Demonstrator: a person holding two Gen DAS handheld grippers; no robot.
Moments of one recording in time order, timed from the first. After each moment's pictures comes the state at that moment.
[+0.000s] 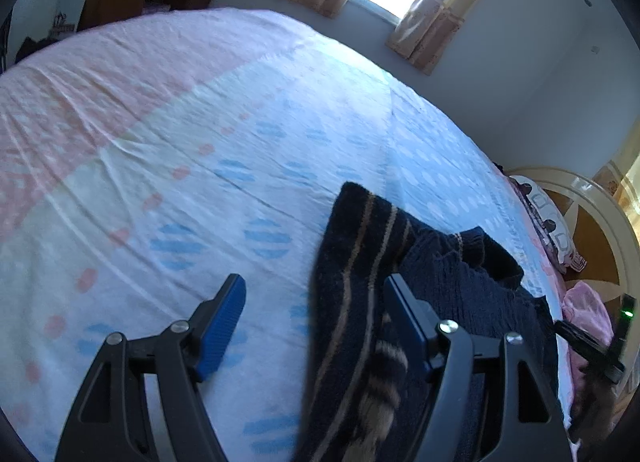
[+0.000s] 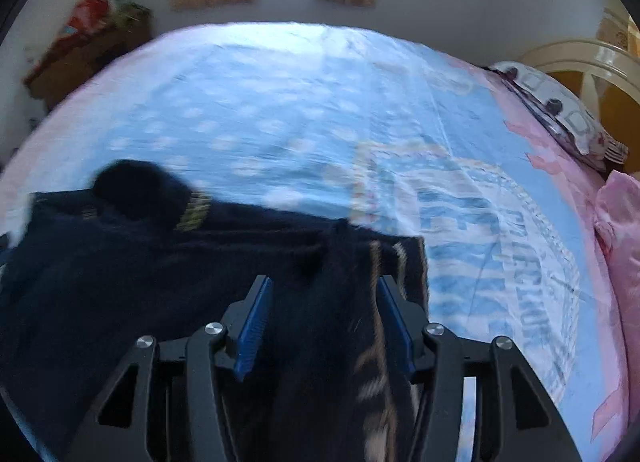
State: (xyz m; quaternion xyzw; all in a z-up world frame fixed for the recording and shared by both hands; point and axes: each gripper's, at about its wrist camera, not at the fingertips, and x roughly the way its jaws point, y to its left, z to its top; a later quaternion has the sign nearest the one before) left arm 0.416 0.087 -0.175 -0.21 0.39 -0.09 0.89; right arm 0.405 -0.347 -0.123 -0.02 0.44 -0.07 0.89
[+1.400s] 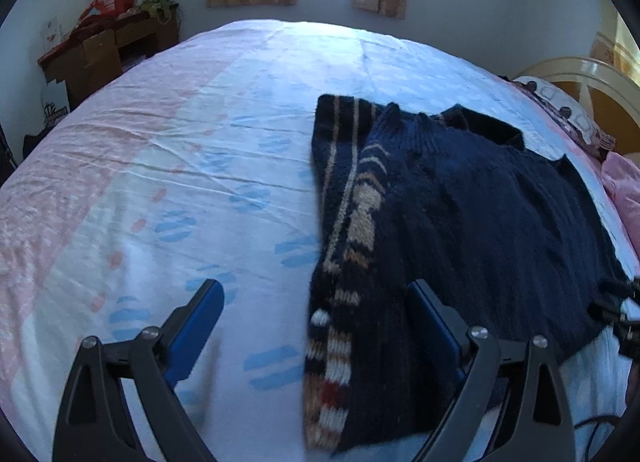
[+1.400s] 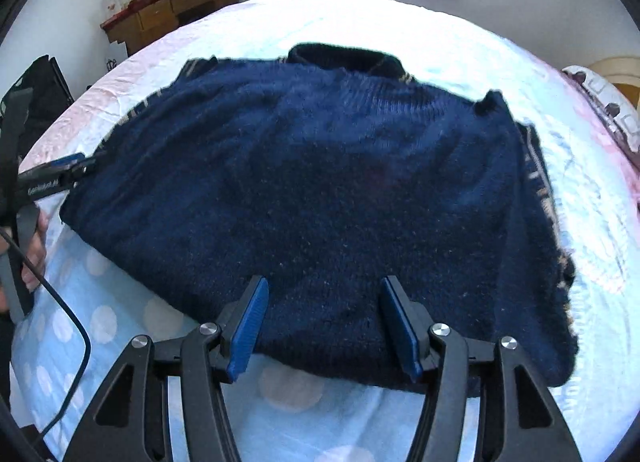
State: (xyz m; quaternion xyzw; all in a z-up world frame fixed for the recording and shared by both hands) left arm 0.323 0.062 -0.175 -0.02 0.42 -0.07 0.91; right arm 0.278 -0.218 -0.162 -0.04 0.48 0.05 0.87
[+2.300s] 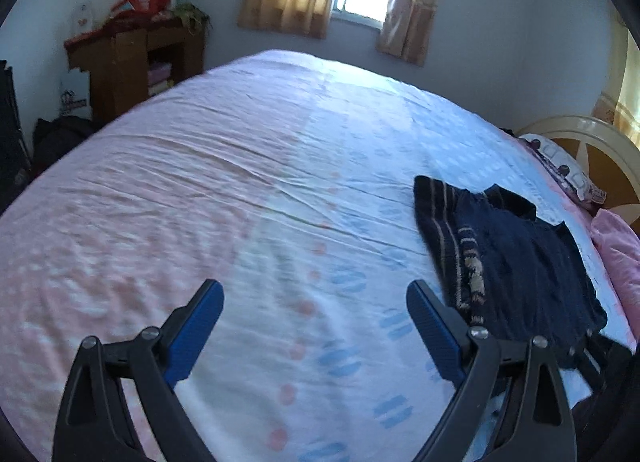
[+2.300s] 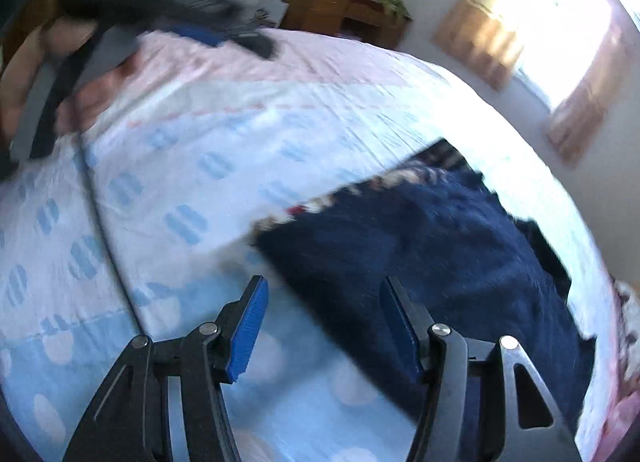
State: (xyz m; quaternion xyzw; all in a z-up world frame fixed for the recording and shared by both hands) left arm 0.328 0.199 -0.137 -0.08 0.38 -0.08 0.92; right arm 0.261 0.030 -0.173 -0.30 0.37 0.22 0.85
